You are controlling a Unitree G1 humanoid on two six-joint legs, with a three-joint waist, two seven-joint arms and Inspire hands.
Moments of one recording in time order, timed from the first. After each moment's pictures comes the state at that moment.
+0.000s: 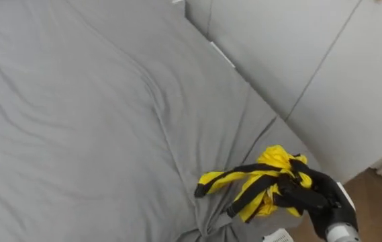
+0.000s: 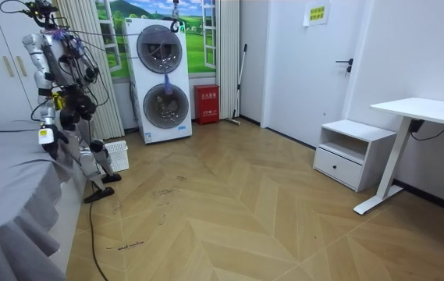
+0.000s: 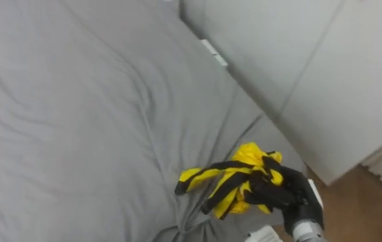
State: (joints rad) left arm 0.17 0.23 -0.04 1.17 -0.02 0.28 0.24; right arm 0.25 -0.26 -0.13 0.25 0.43 0.02 0.02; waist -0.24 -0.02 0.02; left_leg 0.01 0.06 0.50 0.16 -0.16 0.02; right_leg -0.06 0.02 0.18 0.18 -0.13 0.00
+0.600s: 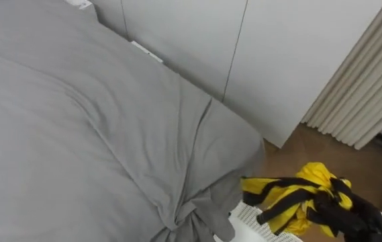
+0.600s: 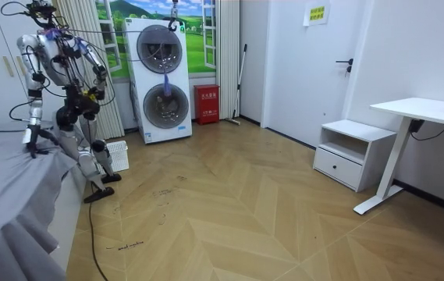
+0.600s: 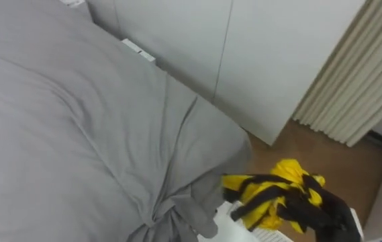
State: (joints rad) left arm 0.18 0.25 -0.02 1.15 0.21 0.35 0.23; right arm 0.39 -0.24 -0.26 0.19 0.49 0.07 -0.08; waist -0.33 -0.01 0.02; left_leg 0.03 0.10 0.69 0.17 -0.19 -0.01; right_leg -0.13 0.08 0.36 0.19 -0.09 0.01
